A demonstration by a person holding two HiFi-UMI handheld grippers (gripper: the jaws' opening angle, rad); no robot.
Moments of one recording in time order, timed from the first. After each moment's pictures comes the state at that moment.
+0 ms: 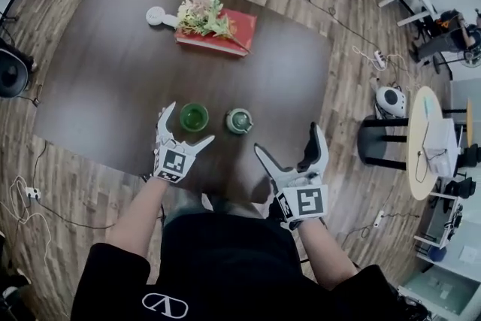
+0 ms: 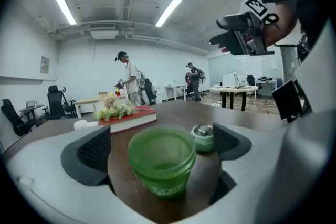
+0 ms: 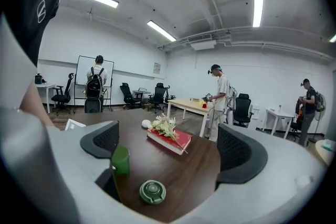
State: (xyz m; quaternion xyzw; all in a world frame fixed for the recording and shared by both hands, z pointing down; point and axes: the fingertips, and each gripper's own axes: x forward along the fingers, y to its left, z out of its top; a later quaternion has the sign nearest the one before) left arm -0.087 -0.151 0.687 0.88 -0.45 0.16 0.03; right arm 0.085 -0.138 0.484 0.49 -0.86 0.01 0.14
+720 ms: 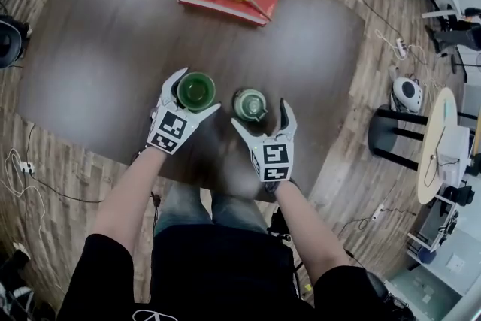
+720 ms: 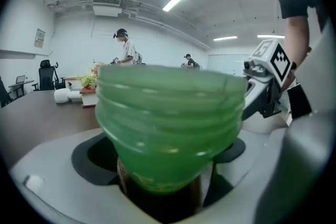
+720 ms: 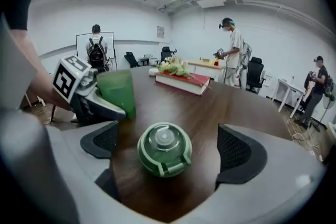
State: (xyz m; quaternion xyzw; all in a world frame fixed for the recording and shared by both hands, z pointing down) left arm -0.075 -0.202 0.773 0.88 -0.41 0.19 0.12; right arm 0.049 -0.181 0.748 0.43 -0.84 0.13 0.29
